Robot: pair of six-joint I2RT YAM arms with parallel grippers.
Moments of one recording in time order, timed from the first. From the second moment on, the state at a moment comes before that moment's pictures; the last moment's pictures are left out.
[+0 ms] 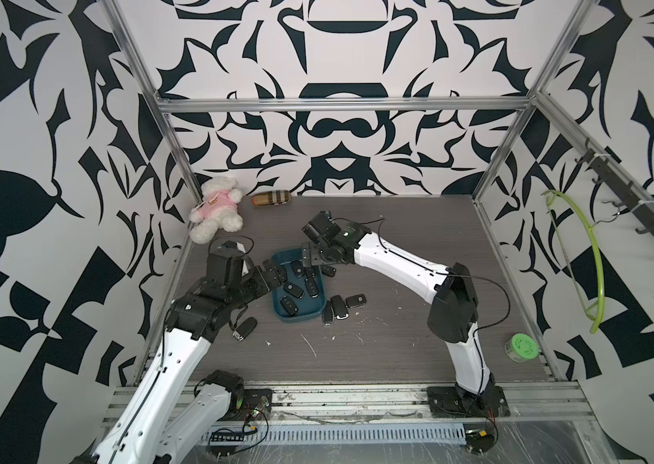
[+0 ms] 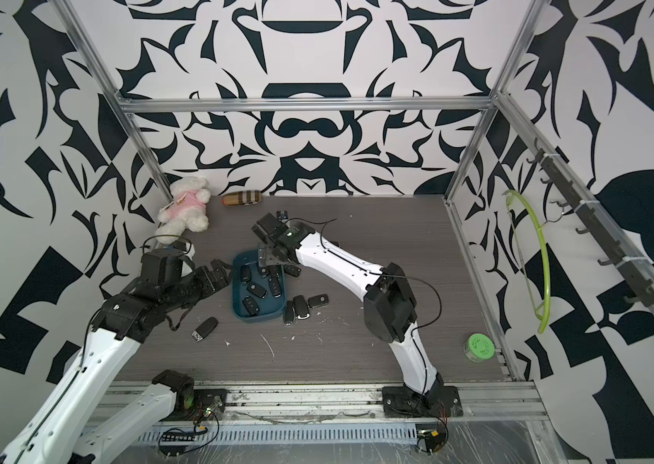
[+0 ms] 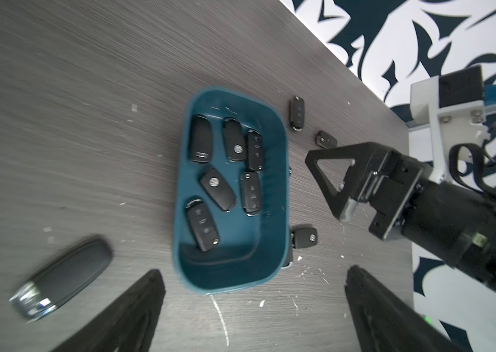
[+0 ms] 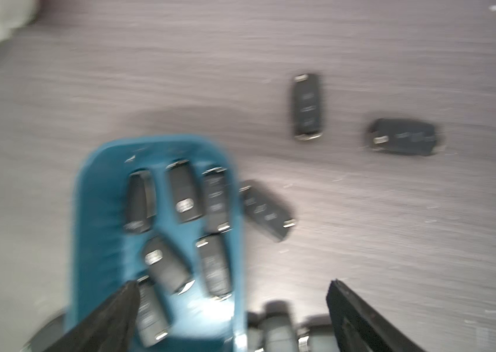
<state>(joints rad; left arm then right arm) -0.33 0.89 0.94 -0.79 0.13 -0.72 0.85 2.09 1.95 -0.92 0.25 0.70</state>
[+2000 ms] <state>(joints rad) -0.33 1.34 1.14 -0.48 0.49 -0.63 0.50 2.51 2.21 -0.94 0.24 0.78</state>
